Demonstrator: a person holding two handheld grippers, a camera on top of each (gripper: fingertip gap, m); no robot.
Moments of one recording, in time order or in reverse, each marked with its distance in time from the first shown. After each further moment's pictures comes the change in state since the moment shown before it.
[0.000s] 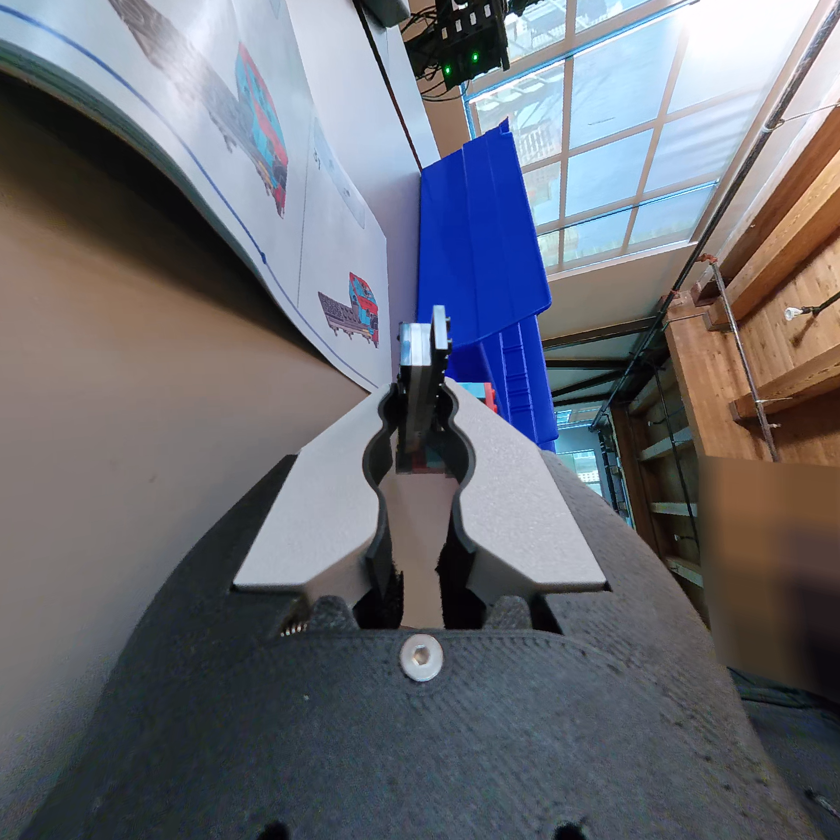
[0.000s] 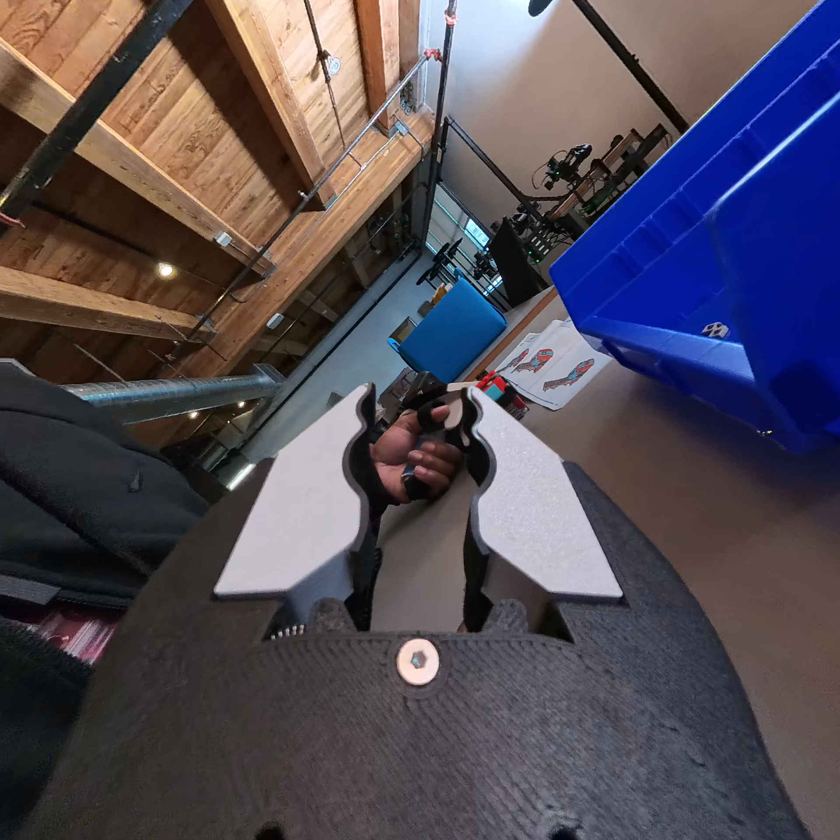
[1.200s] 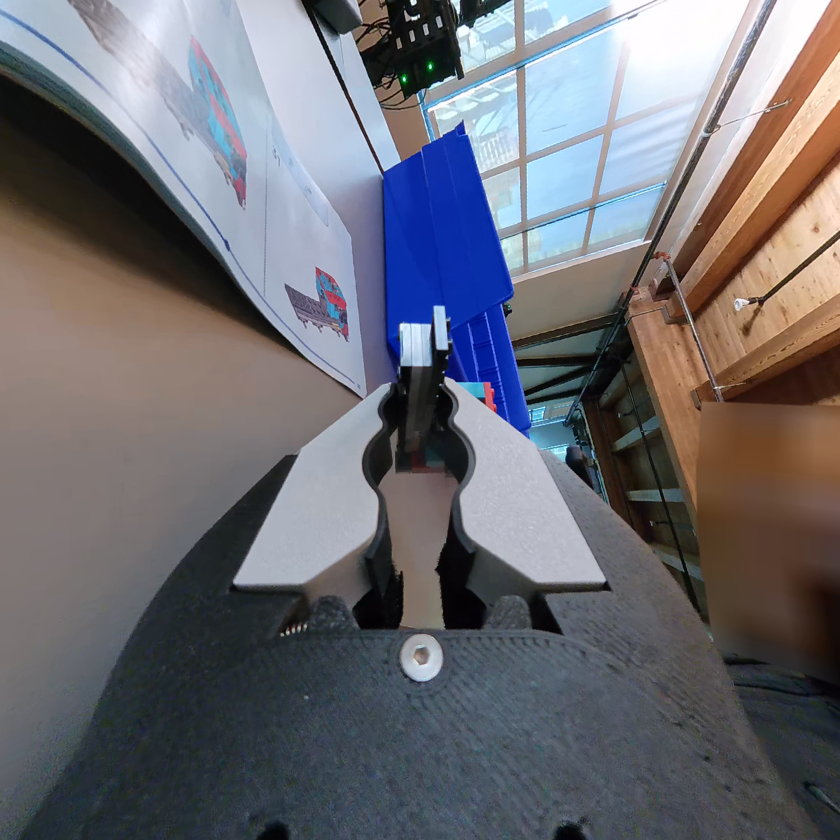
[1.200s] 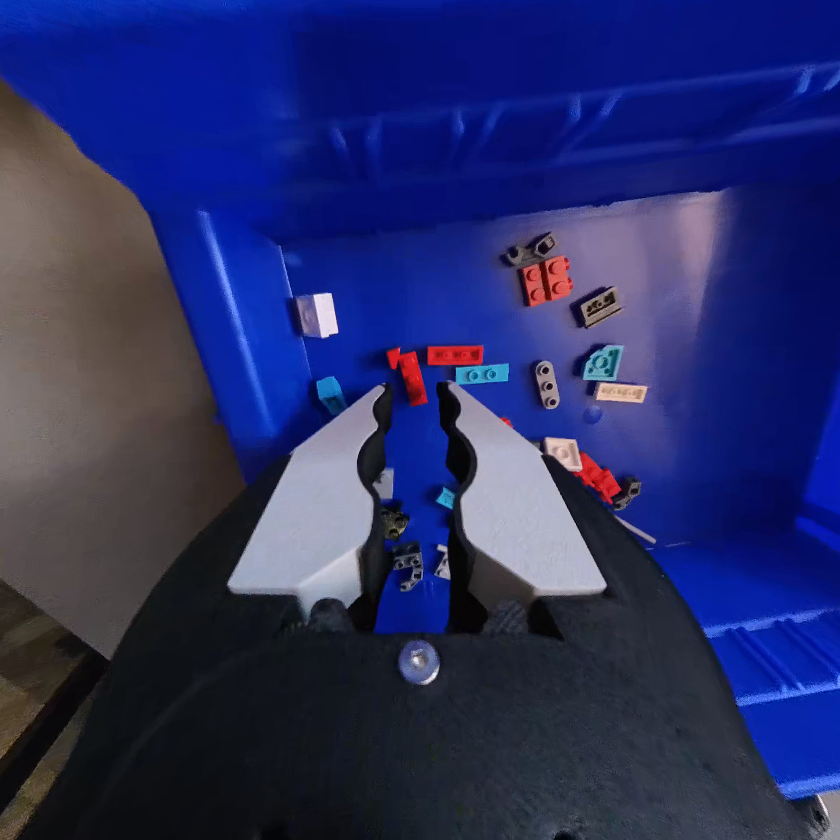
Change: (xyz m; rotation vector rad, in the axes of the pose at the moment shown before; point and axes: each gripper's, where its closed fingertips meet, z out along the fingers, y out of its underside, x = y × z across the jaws) left arm 0.013 0.004 -0.009 0.012 0.086 0.016; right arm 0.127 -0.112 -0.351 -1.448 0.846 -0.642
